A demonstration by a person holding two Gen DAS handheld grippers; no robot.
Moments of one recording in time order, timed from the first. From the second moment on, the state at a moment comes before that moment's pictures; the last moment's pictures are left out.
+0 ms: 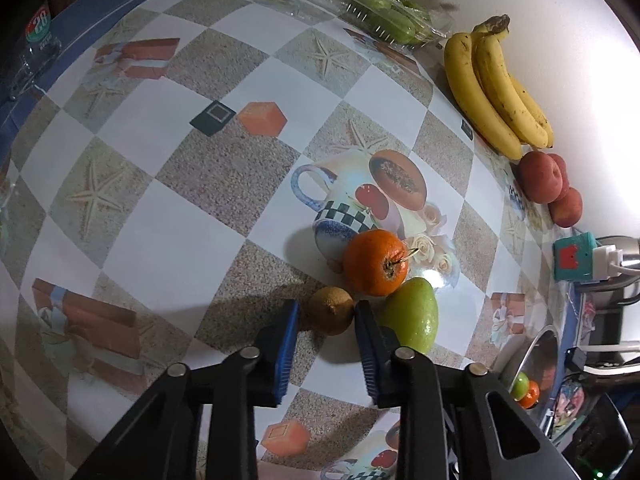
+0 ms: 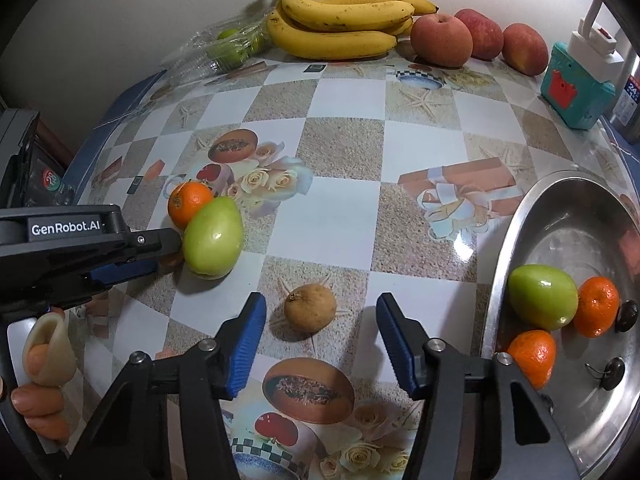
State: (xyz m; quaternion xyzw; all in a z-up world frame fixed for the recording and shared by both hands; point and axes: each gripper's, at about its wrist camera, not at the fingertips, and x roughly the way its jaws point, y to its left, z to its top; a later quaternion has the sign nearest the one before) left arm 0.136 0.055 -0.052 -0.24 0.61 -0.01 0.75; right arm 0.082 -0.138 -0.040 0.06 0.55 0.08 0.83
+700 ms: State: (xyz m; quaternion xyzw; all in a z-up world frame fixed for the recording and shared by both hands) left arm 0.136 0.056 -0.051 -0.24 0.61 -0.01 0.75; right arm 0.083 -0.144 -0.042 0.10 0.55 0.08 0.83
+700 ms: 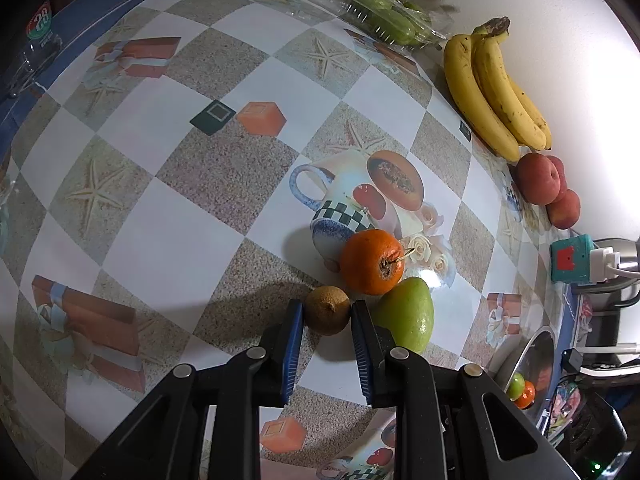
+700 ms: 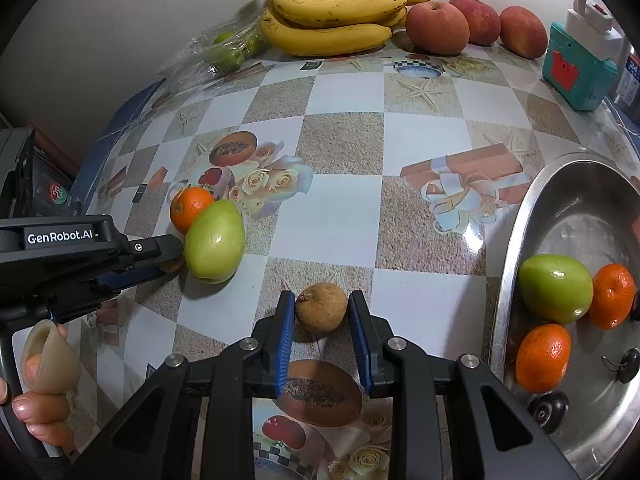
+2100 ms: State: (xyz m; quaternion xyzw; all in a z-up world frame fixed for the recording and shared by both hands) left arm 0.115 0.055 0.033 -0.24 0.53 -0.04 0.81; right arm 0.057 -0.215 0.025 0.19 0.48 0.04 0.85
